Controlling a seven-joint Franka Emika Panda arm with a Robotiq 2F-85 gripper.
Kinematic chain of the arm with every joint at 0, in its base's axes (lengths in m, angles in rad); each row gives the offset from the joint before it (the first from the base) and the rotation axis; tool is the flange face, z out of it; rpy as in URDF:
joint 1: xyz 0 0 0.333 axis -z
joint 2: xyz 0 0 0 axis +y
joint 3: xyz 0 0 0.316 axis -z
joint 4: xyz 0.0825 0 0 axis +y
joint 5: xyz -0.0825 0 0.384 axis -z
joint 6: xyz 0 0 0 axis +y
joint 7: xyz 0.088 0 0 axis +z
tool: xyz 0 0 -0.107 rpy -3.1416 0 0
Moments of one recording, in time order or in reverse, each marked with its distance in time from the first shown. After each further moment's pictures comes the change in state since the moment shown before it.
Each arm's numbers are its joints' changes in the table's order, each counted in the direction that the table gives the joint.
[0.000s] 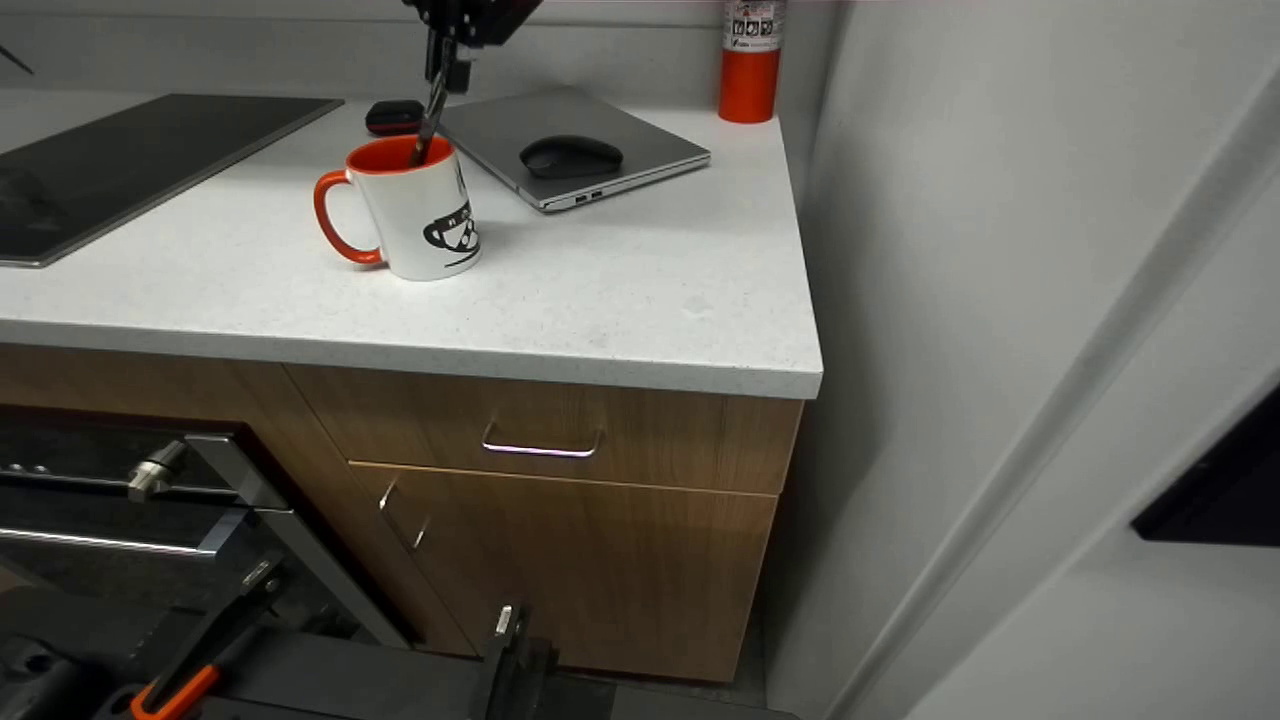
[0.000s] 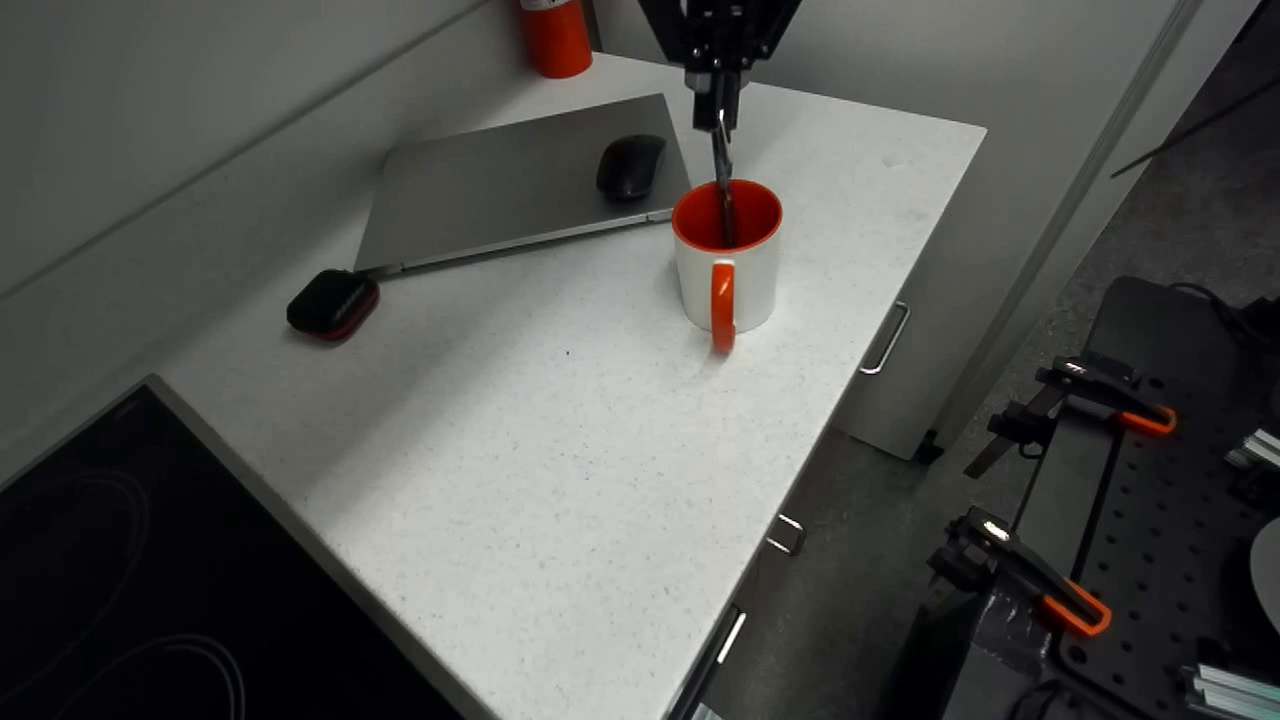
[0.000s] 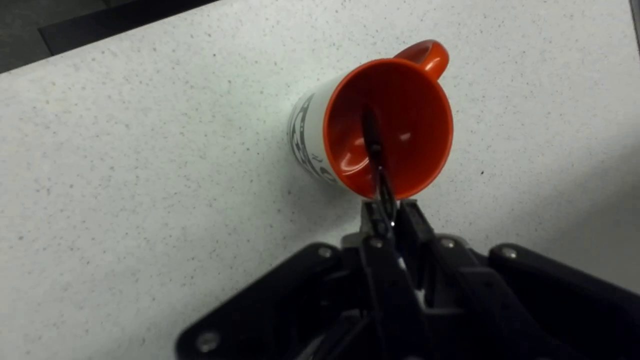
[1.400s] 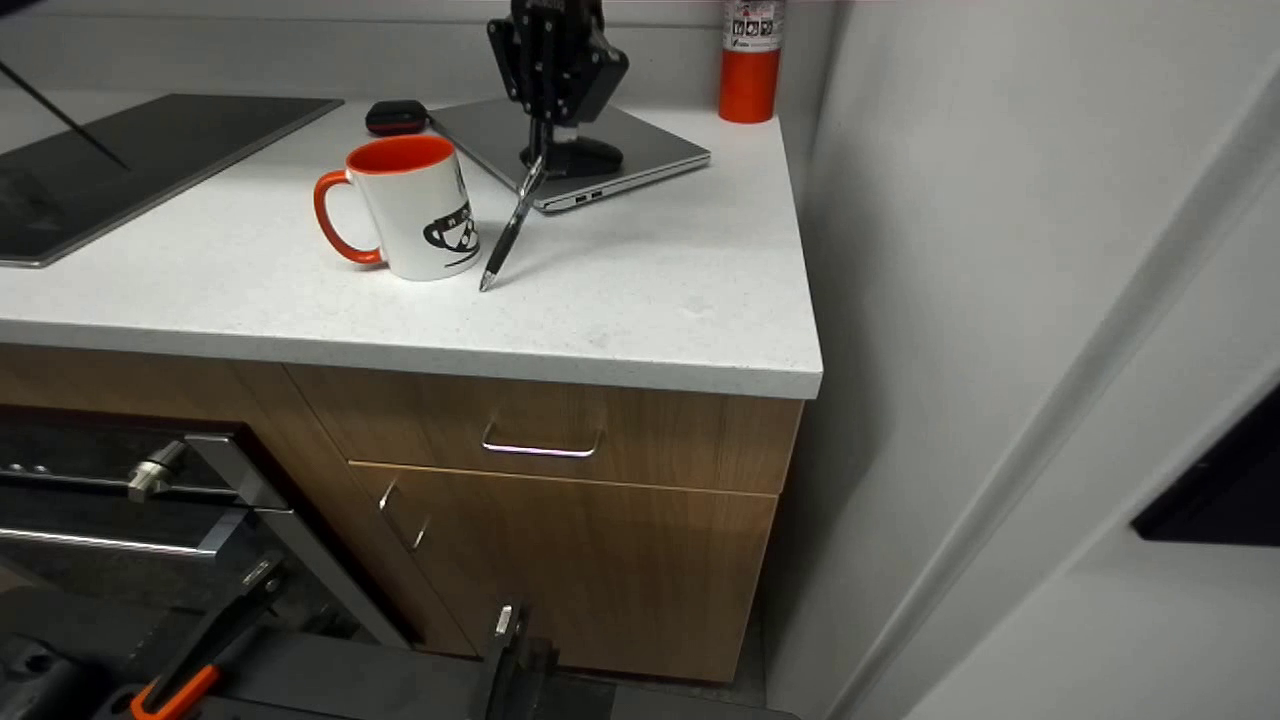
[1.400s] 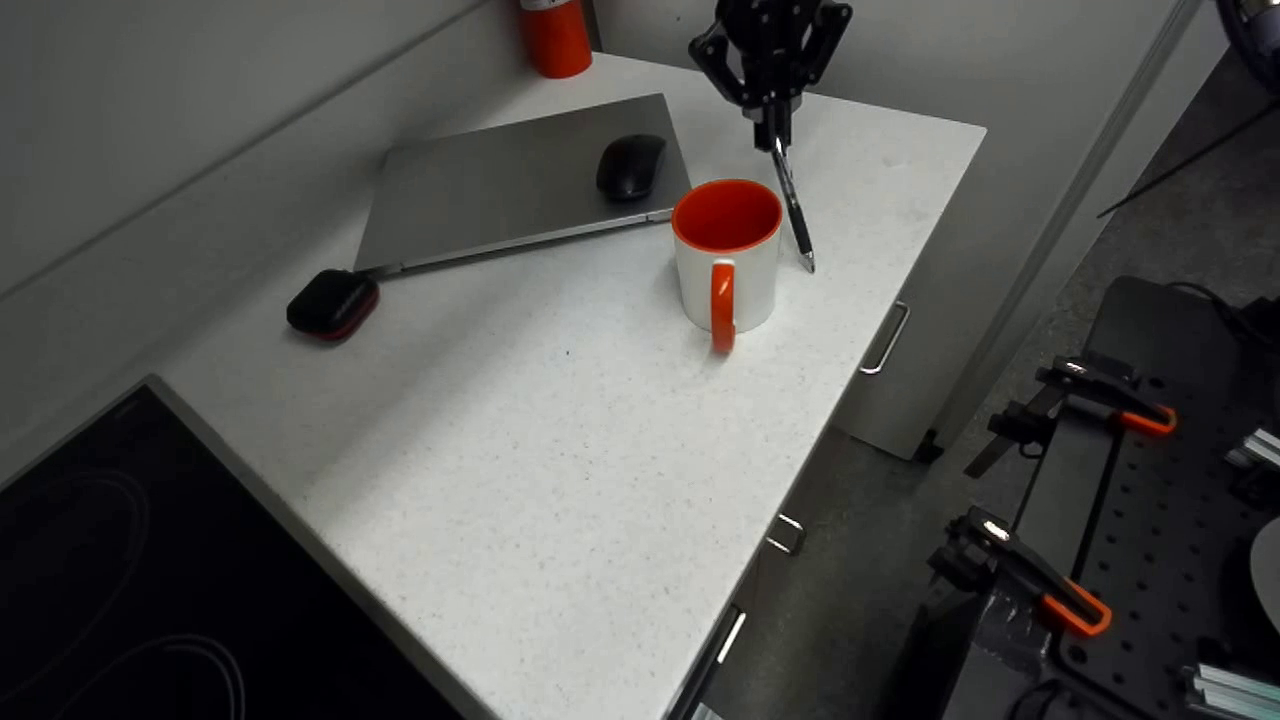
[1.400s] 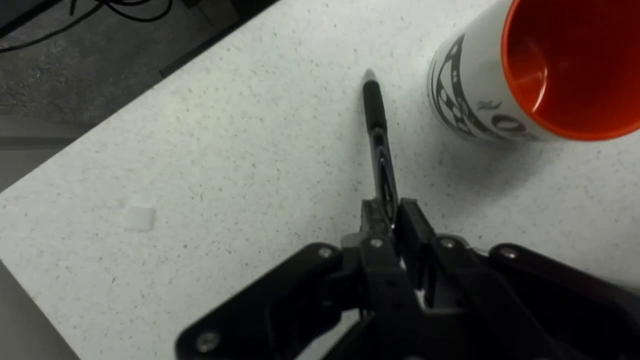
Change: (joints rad) arm 0.041 0.110 0.012 -0.012 0.219 -0.062 -0.268
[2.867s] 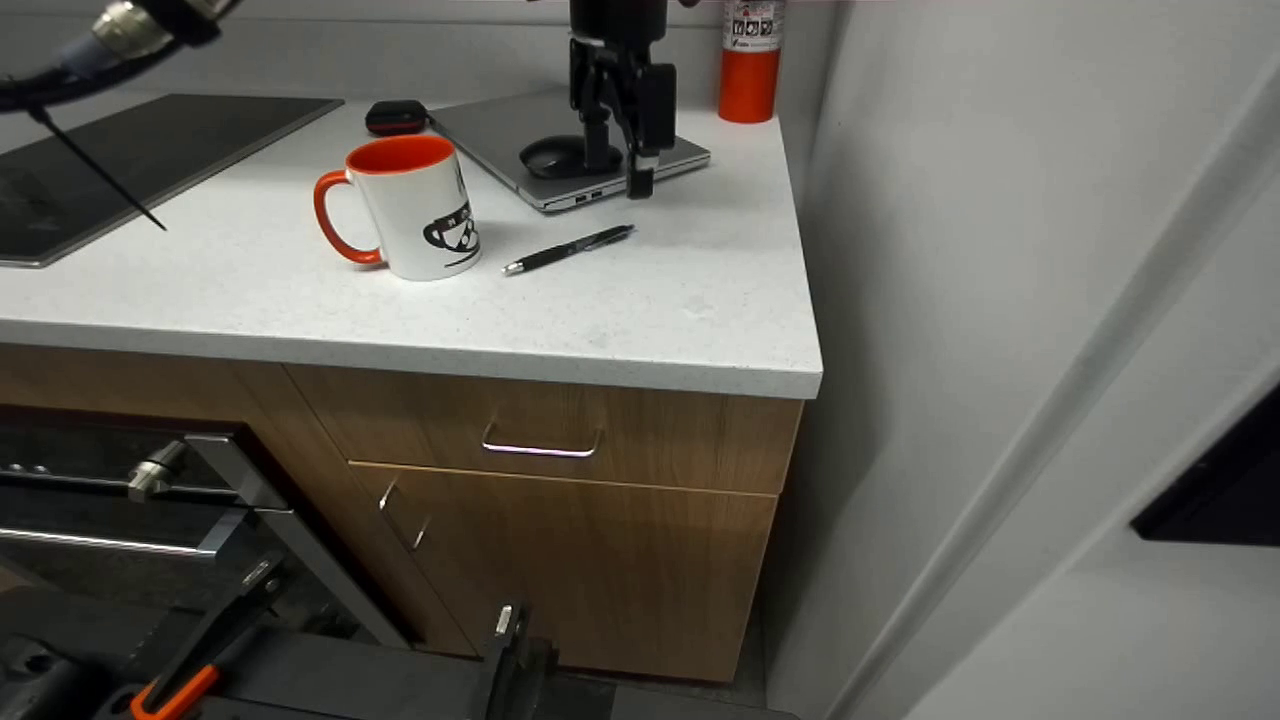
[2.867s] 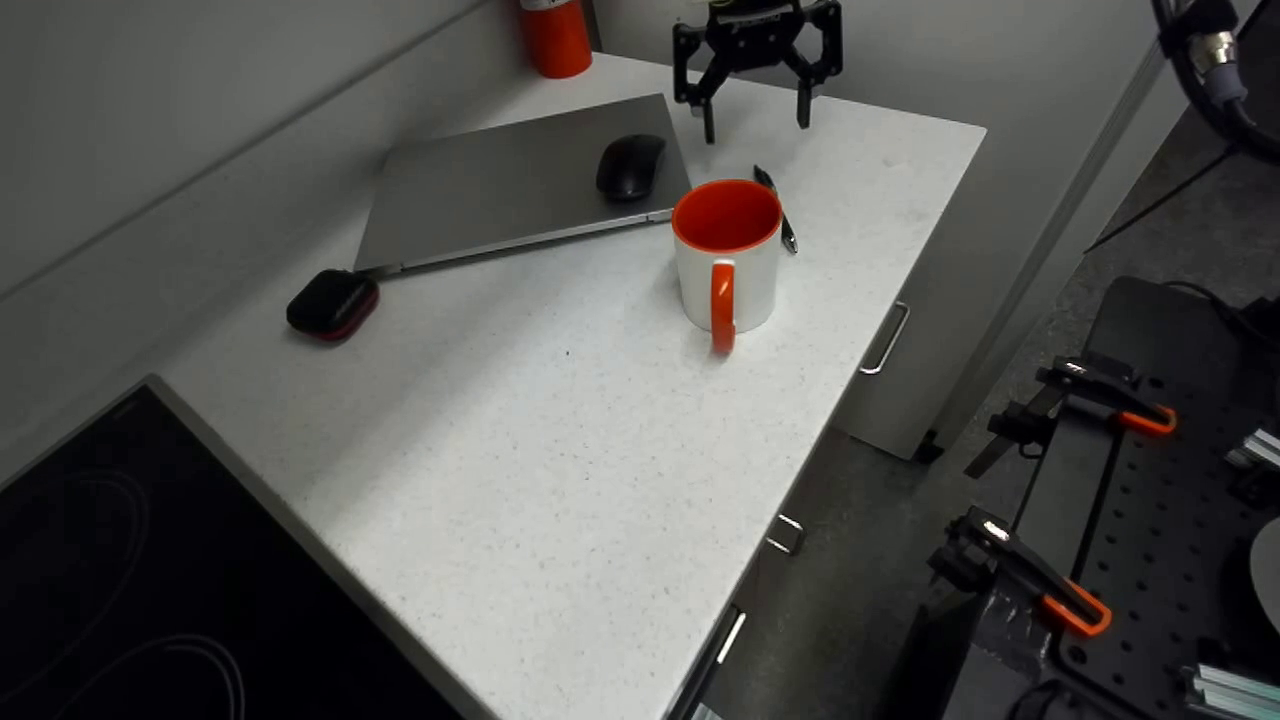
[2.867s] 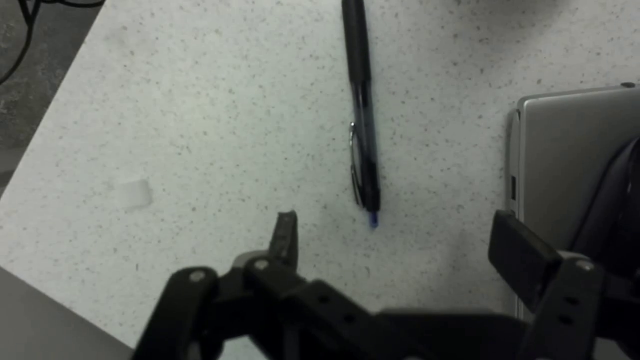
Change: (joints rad) arm -0.013 0.112 0.047 -0.042 0.058 -0.174 -0.331
